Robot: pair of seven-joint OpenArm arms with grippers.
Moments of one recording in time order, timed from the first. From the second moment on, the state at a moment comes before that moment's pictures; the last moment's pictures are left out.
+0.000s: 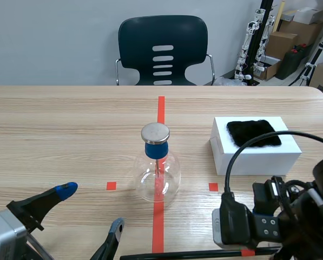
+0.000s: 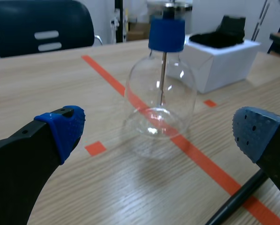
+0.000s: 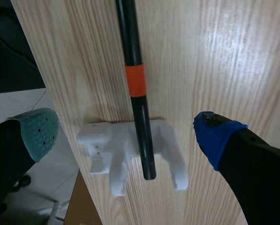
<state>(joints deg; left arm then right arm) 25.6 -20.5 17.2 67.7 0.7 -16.9 -60.7 -11.4 41.6 -32.6 107.5 8.3 45.3 -57.6</state>
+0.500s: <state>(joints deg) 22.4 -18.9 17.2 67.6 0.9 -16.9 -60.7 -4.7 37.1 -39.7 99.3 6.9 45.3 -59.1</state>
